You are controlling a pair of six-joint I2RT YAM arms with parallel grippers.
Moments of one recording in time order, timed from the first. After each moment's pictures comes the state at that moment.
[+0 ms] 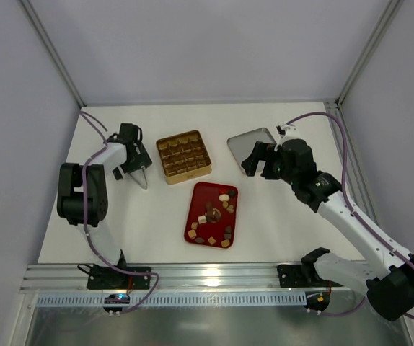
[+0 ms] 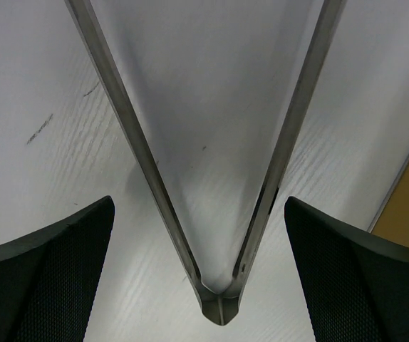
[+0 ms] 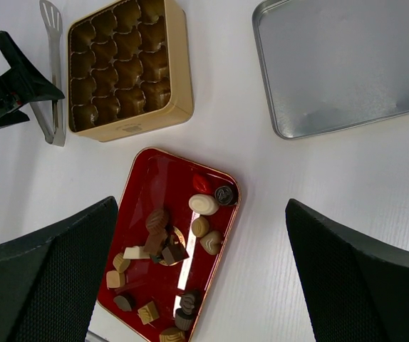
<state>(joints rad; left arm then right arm) -0.09 1.83 1.21 -0.53 -0.28 -0.55 0.48 1.04 0.91 -0.36 0.03 0.49</state>
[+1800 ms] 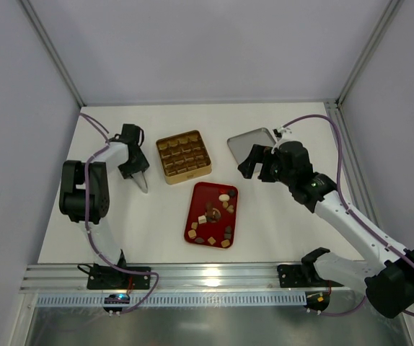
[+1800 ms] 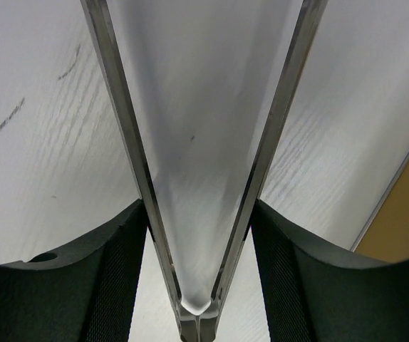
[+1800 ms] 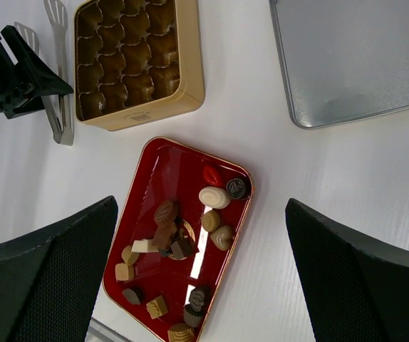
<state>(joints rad) -0.09 1.87 1.22 -0.52 -0.25 -0.60 0.48 1.07 0.86 -0.31 -0.03 0.53</state>
